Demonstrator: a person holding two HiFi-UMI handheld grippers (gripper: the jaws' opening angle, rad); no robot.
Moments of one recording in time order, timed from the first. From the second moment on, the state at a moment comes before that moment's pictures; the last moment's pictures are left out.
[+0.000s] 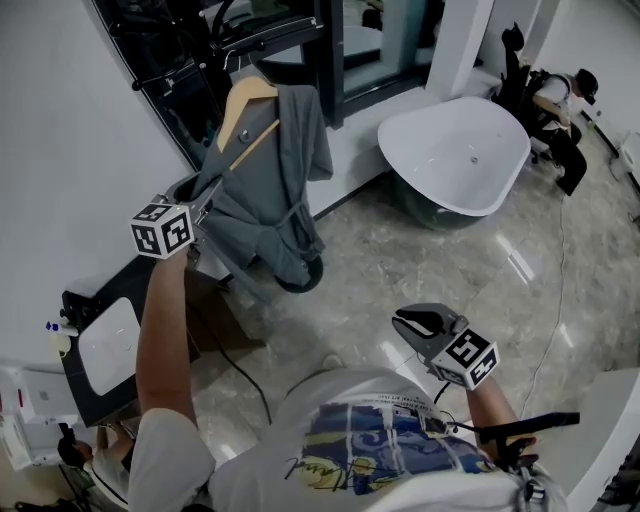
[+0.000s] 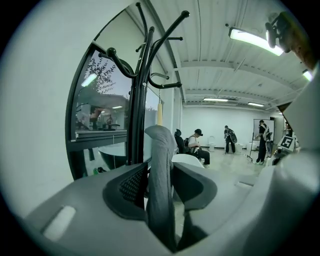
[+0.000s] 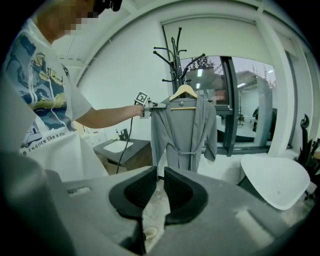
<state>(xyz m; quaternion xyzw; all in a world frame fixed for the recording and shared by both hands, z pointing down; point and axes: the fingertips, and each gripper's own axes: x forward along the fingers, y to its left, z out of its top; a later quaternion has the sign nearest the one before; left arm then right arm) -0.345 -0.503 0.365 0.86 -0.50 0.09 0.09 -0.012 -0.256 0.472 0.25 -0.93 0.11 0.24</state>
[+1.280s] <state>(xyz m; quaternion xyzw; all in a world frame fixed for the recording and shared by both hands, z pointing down) -0.148 -0.204 0.394 0.84 -0.53 0.14 0.05 0.097 -0.155 0.469 0.18 -0.96 0.08 0.22</state>
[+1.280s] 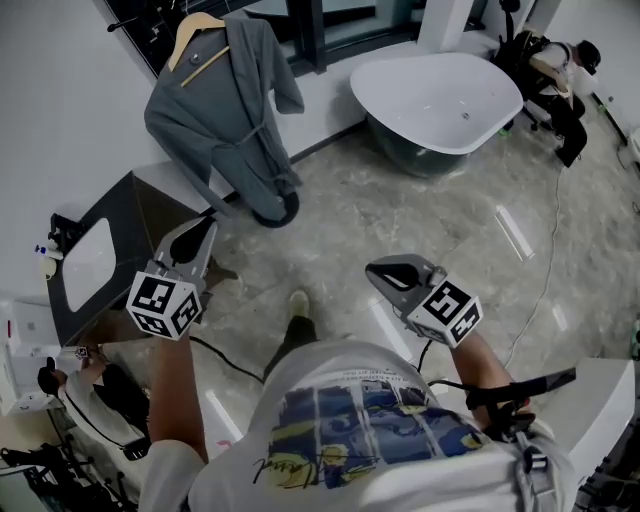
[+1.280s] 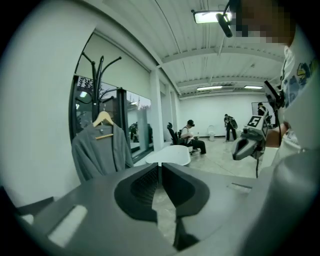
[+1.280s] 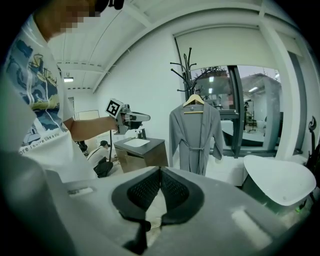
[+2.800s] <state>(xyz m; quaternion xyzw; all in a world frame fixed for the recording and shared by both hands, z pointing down) 0.091 -0.059 0.444 0.94 -0.30 0.12 0.12 0.113 -0.076 0.452 0.14 -0.97 0.03 0.20</state>
